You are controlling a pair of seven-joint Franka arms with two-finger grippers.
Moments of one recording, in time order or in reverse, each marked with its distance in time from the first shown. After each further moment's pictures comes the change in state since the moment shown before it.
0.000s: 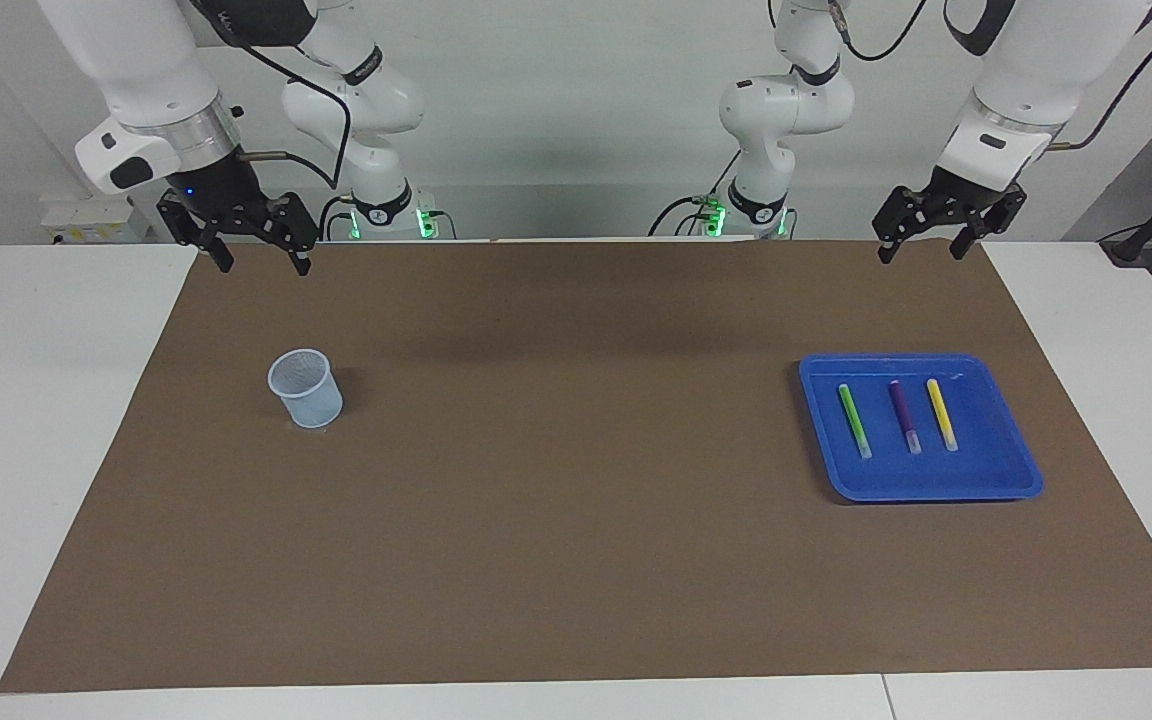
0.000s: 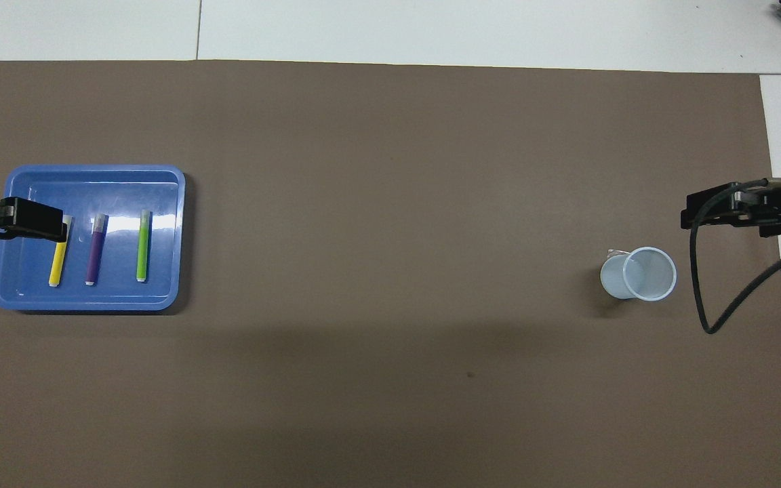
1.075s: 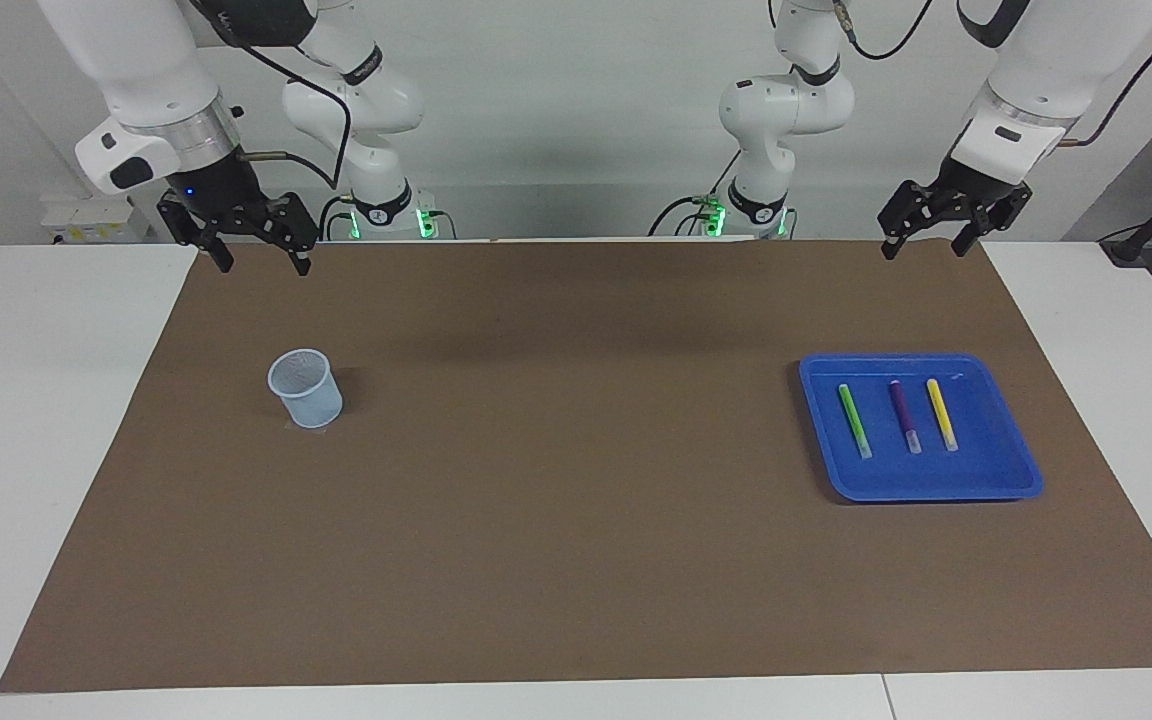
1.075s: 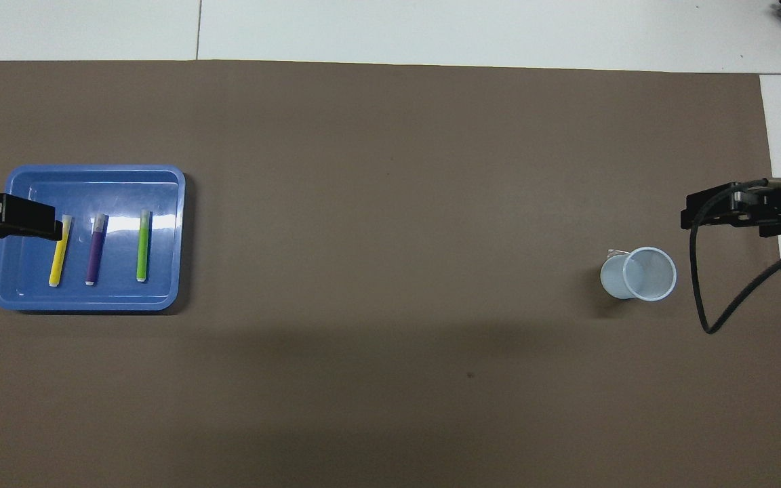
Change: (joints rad) left arm 0.001 0.002 0.017 0.007 -0.040 -0.011 0.000; right arm 0.000 0.000 0.000 0.000 0.000 0.000 0.000
